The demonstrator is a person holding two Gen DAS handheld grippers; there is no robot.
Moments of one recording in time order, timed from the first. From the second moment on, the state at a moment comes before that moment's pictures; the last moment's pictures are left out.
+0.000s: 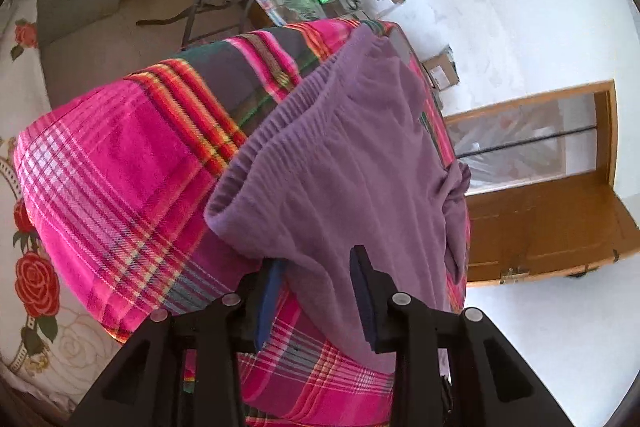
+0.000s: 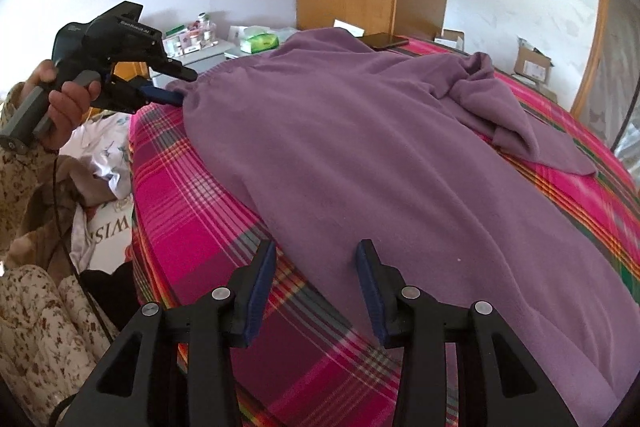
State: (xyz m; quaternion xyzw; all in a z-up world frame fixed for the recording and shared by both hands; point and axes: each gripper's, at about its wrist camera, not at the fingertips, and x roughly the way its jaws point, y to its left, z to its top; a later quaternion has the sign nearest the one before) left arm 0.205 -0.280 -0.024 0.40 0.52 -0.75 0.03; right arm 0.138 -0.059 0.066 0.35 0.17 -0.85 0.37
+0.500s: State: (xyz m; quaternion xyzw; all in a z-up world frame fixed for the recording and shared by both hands) left arm 0.213 -0.284 -0.029 0.39 0.52 -0.76 0.03; right arm 0.145 -0.071 0.065 0.34 0.20 -0.85 0.35
